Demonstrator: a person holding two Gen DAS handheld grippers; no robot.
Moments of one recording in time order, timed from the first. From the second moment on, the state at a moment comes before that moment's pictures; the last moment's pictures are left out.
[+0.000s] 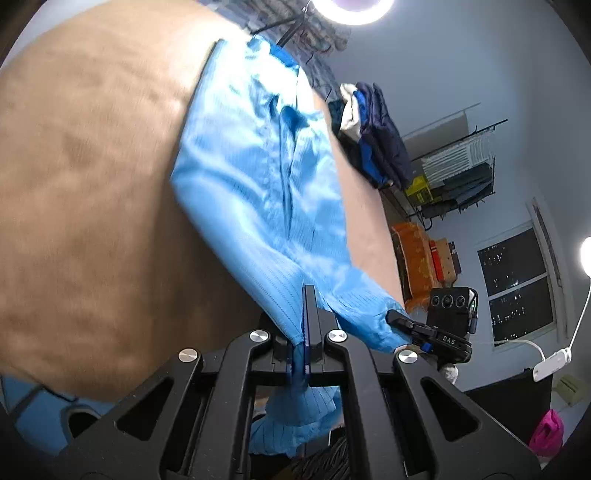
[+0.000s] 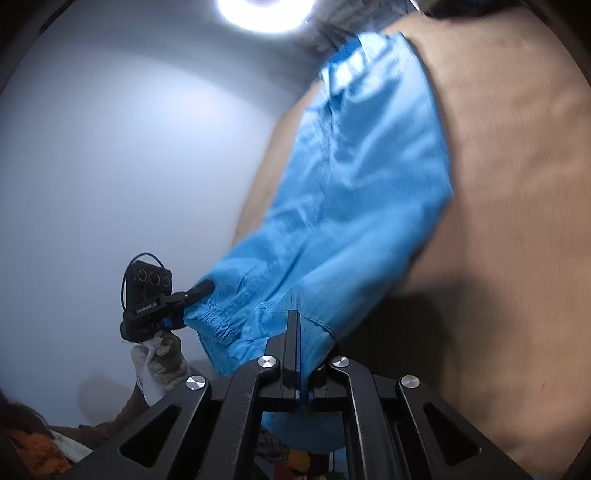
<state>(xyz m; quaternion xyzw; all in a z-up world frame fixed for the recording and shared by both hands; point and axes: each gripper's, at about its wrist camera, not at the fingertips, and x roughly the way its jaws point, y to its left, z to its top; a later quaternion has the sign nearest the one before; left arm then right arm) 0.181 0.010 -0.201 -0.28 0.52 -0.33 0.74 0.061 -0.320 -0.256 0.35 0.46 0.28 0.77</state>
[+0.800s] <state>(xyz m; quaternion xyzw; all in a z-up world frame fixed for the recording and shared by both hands) 0.351 -0.032 -0.235 -0.28 0.50 -0.28 0.77 0.230 -0.352 -0.250 0.31 0.43 0.18 0.83</state>
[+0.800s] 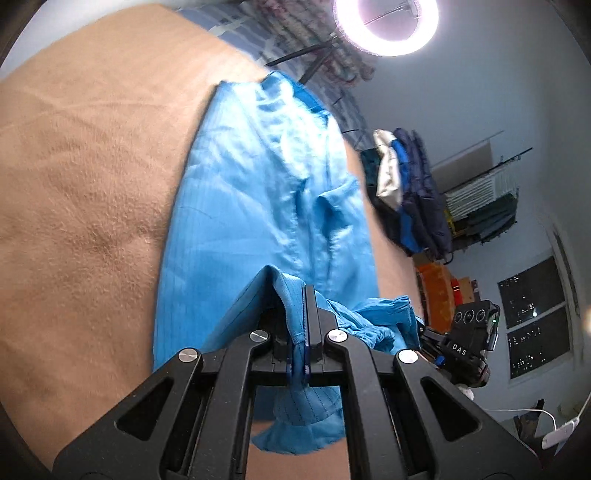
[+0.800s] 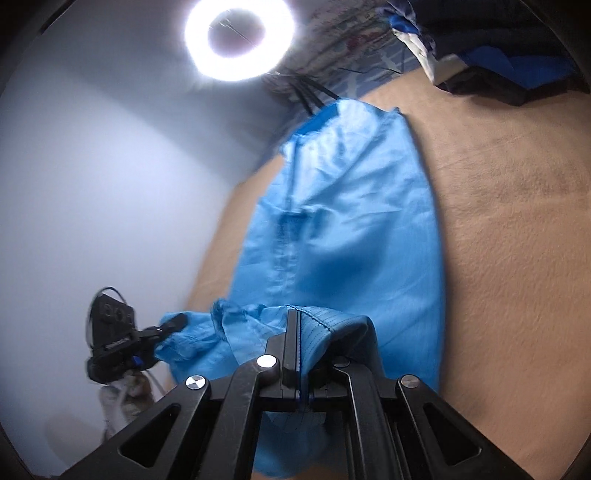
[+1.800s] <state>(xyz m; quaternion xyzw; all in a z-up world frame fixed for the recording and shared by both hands) 0.256 -0.056 -0.230 -0.08 0.54 -0.38 0.75 0.143 -0.306 -0.236 0.08 0.49 0.27 0.83</state>
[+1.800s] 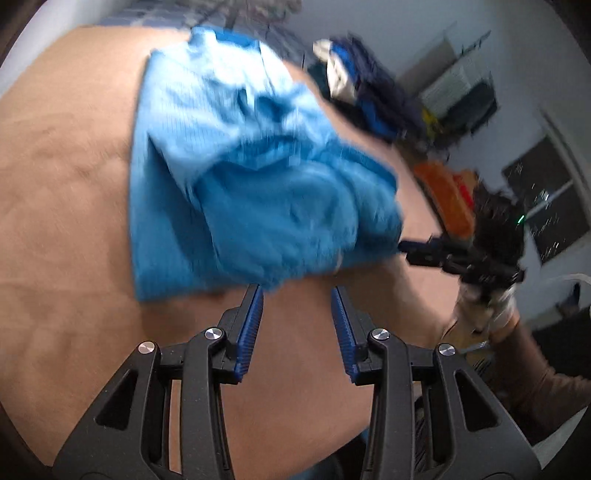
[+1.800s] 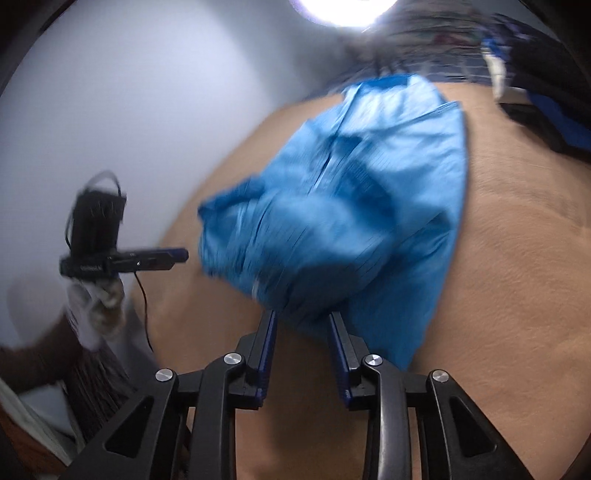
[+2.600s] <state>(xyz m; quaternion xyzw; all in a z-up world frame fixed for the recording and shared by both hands) 0.369 -0.059 -0.217 -0.16 0.48 -0.24 0.83 0.250 -0.318 -0.205 0.13 0.40 0.13 0.90</state>
